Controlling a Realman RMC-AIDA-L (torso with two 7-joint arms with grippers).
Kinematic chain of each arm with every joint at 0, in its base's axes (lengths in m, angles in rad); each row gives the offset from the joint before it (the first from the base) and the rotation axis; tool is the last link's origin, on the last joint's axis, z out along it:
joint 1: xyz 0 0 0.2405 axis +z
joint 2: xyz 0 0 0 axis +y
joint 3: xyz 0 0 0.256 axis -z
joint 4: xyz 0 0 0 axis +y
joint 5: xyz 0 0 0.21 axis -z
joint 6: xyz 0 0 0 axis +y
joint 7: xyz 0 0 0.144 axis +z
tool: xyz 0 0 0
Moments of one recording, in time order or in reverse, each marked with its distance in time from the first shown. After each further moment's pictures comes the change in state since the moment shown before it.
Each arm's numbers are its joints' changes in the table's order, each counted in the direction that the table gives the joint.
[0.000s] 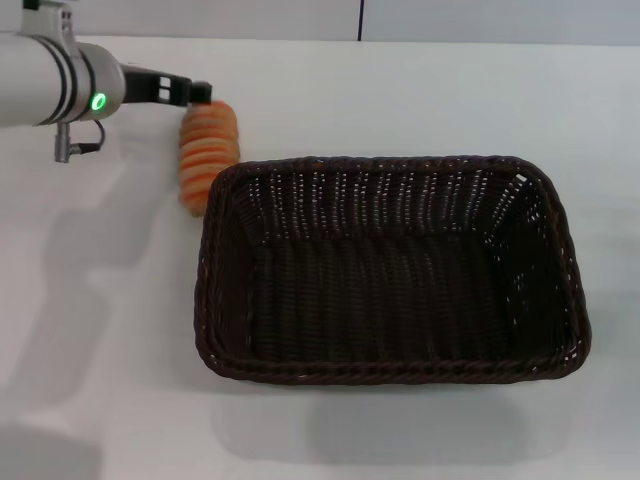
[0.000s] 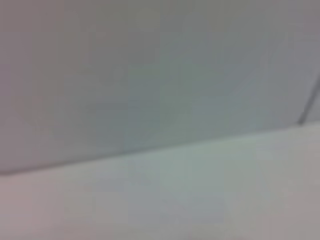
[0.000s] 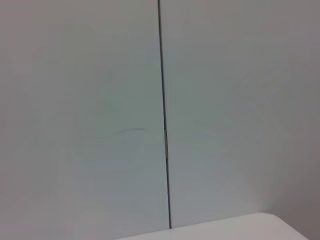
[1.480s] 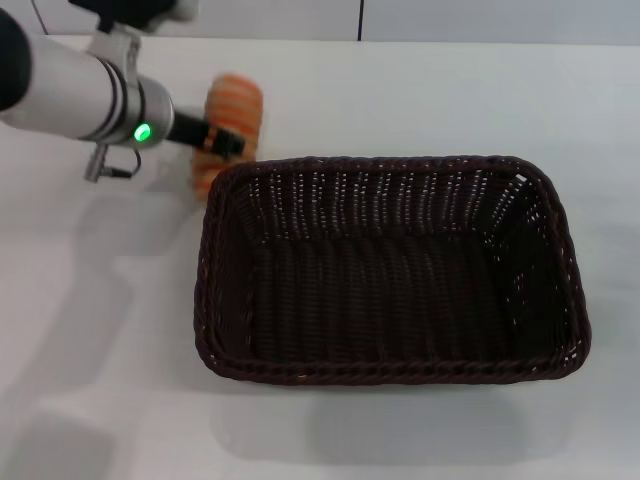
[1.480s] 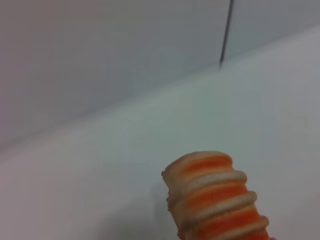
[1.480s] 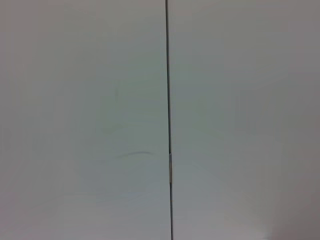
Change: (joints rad) left arm -0.062 0.000 -0.058 0.030 0.058 -0.138 0.148; right arm 0.014 0.000 -0.006 -0.023 0.012 0.018 -0.022
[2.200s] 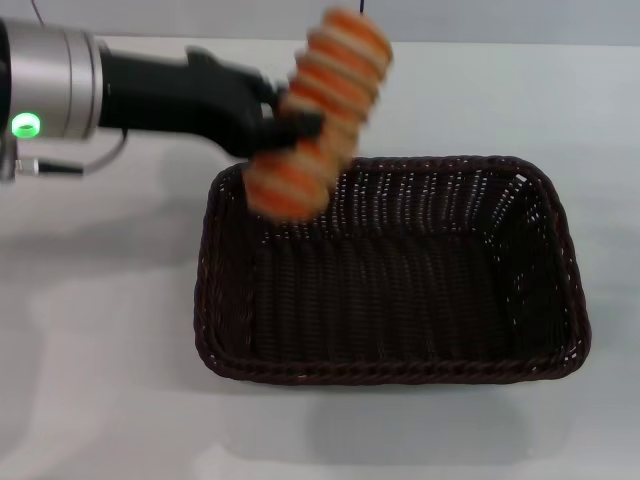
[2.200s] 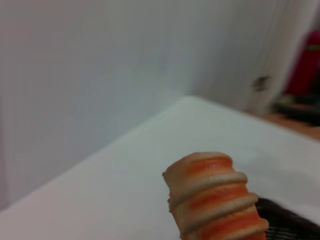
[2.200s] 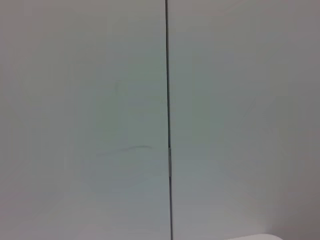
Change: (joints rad) left arm 0.266 0.009 0.257 -0.521 0.707 -0.579 0.591; right arm -0.003 0.000 0.006 0.007 0.001 0.000 0.000
